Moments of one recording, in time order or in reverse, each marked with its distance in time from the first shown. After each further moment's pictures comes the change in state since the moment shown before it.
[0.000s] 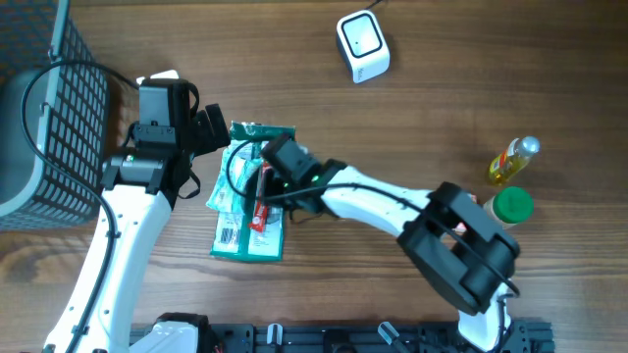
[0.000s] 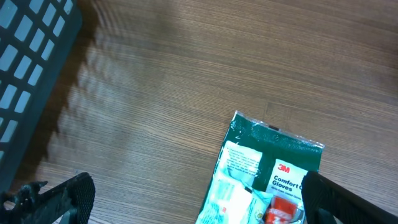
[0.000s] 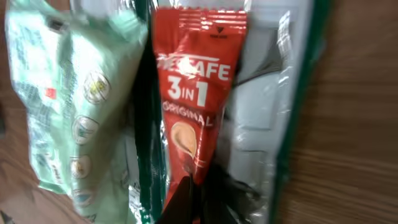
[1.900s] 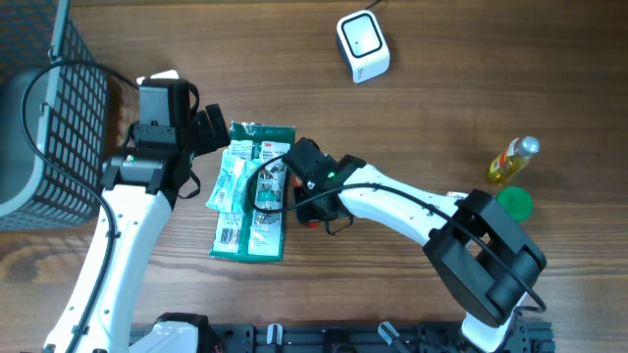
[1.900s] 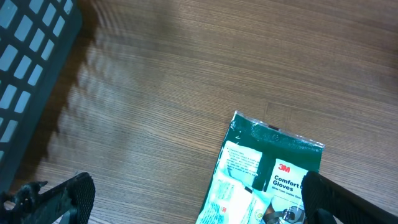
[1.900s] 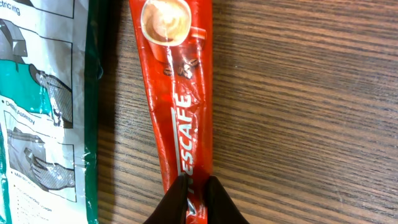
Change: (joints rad) left arm 0.000 0.000 0.000 0.000 0.000 0.000; right arm -0.031 -0.095 -0.053 -0.343 0.106 -0.301
